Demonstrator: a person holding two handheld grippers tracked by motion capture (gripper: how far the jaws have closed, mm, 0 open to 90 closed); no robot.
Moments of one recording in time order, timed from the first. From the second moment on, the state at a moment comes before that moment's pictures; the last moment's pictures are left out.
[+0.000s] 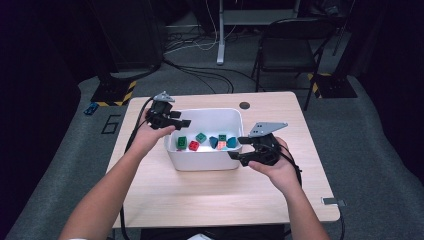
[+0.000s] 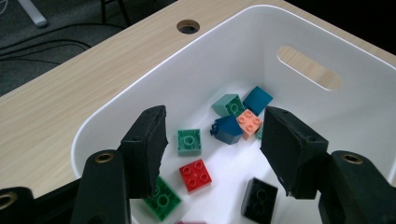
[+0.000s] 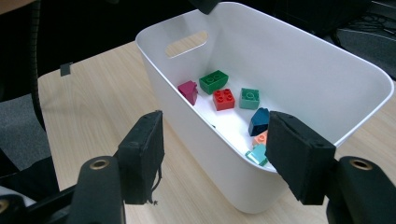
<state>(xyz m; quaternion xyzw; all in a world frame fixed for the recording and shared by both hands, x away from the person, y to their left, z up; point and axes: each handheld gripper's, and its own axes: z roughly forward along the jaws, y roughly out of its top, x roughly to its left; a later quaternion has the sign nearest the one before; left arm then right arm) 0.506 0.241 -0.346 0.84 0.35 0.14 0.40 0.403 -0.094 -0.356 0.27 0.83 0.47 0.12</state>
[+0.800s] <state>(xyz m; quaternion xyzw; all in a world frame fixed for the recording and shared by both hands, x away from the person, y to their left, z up) 0.450 0.310 -0.395 0.80 0.37 0.15 0.45 0.407 -0.099 -0.359 0.29 0.83 0.46 0.13</state>
